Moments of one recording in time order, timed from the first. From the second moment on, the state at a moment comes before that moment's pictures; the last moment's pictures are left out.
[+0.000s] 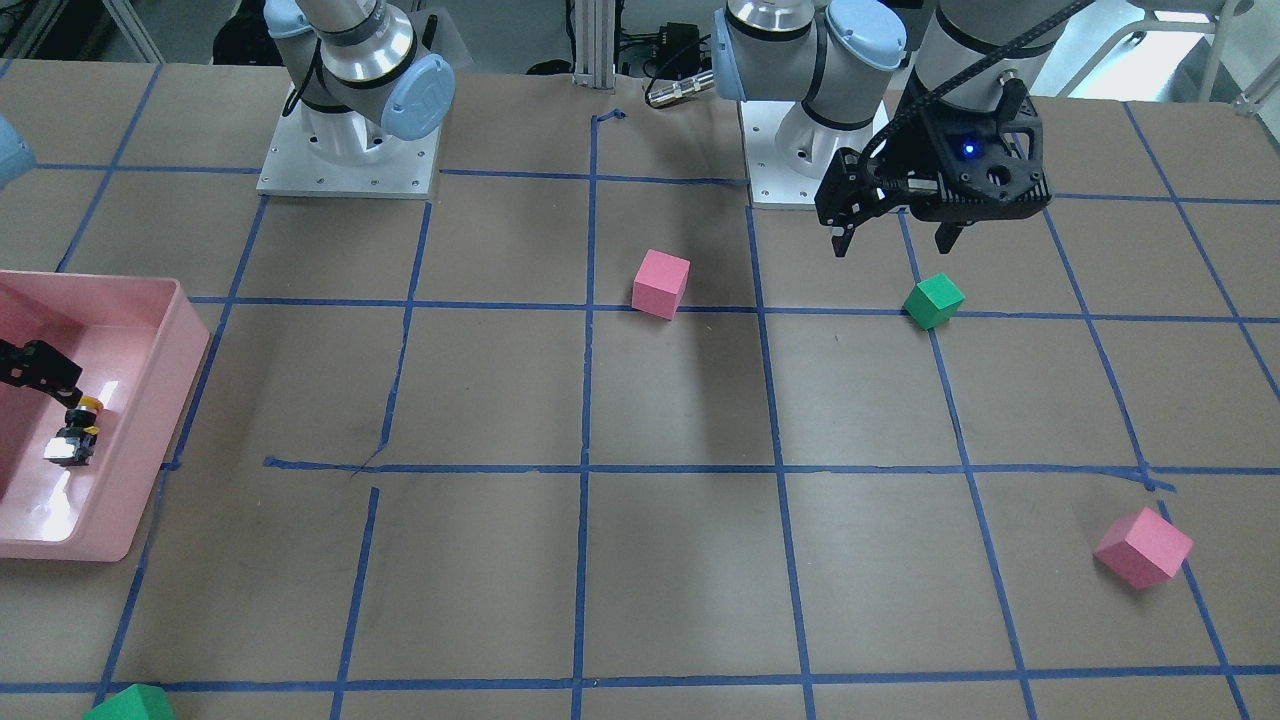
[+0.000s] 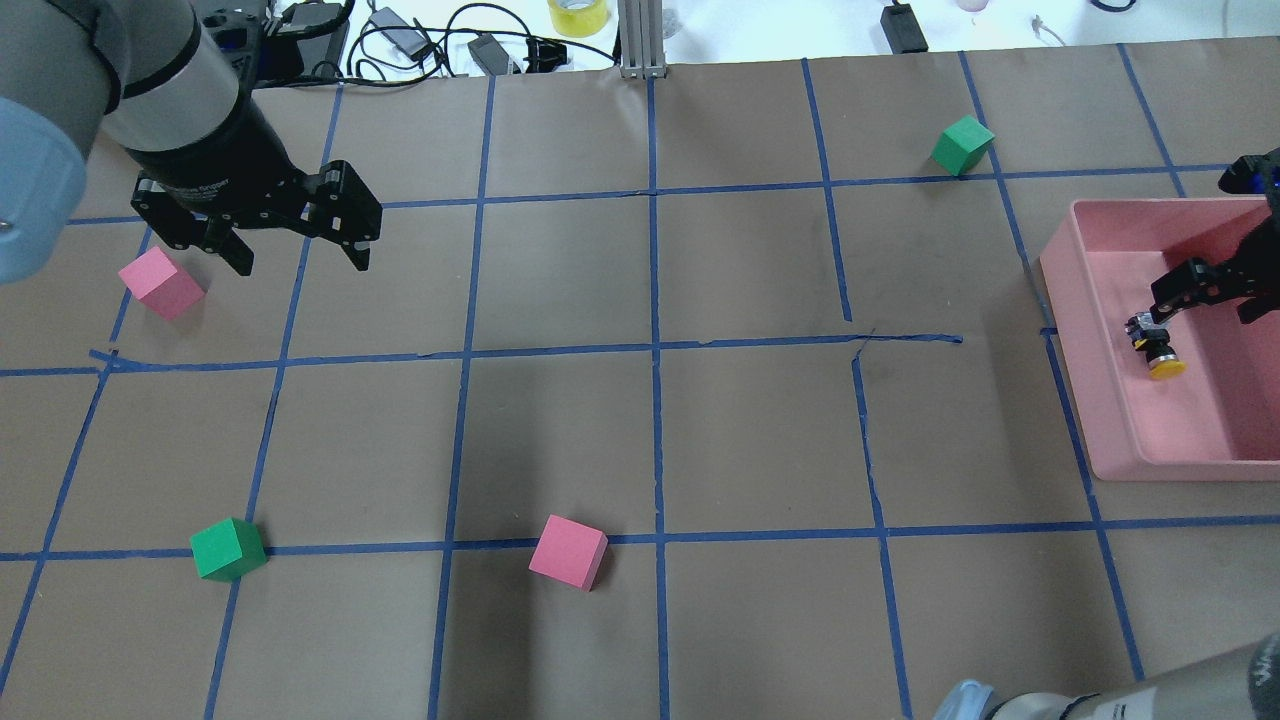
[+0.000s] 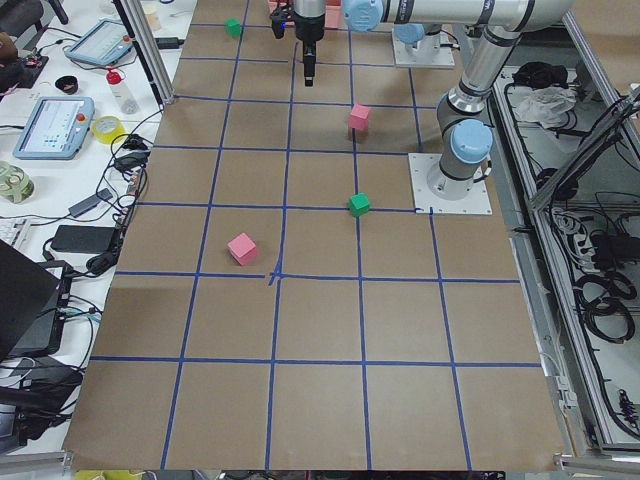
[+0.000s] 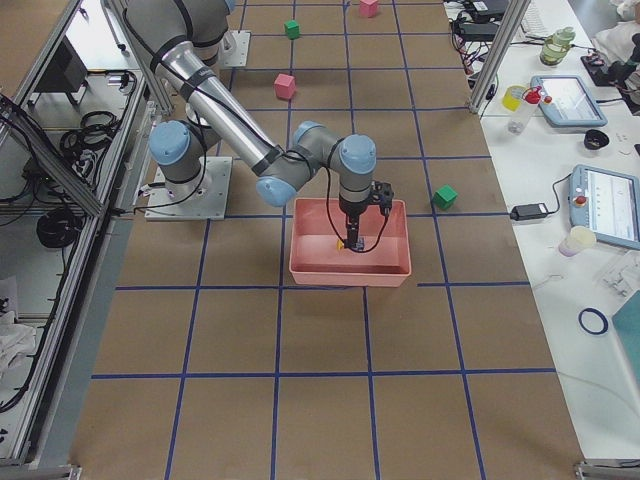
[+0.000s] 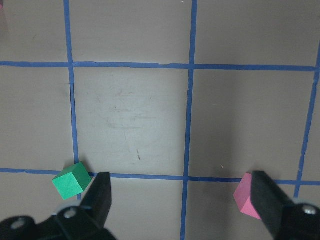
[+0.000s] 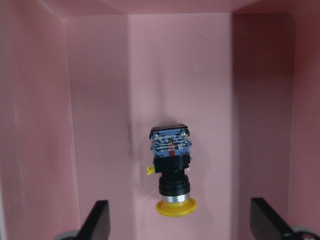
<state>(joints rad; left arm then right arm) -1.55 -1.52 -1.62 -1.56 1.63 -0.02 0.92 -1.31 1.90 -2.21 -1.56 -0.60</state>
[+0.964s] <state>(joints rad) -1.55 -1.52 -1.62 -1.56 1.63 -0.02 0.92 -1.25 1.90 -2.26 -1.55 -0.61</state>
